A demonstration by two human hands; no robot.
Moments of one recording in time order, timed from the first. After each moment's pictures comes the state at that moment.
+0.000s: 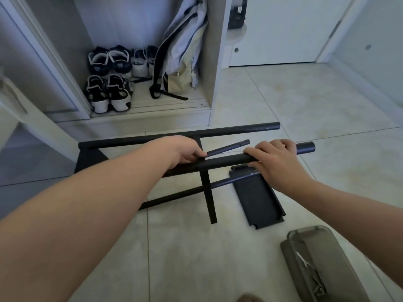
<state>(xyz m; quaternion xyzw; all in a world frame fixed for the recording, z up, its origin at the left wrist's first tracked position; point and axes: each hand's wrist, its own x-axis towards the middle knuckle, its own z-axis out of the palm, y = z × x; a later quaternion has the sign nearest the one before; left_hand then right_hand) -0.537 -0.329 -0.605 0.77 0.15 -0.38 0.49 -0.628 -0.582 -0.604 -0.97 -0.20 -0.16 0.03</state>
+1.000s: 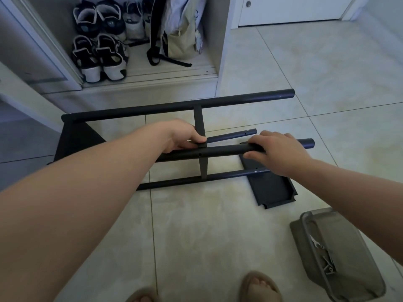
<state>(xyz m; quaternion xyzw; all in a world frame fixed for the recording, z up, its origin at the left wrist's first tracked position) -0.529 -0.310 -0.649 0.75 0.16 -0.39 0.51 -0.597 -0.571 -0.657 -0.98 -0.14 0.09 0.07</state>
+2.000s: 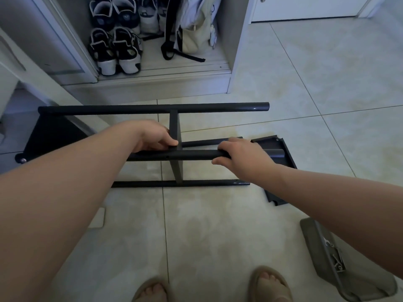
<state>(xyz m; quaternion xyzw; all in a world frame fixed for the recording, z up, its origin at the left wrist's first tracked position) -0.539 -0.203 -0.657 0.80 0.17 -0.41 0.41 -0.612 -0.458 -0.663 -0.97 -0.16 0.16 0.12</state>
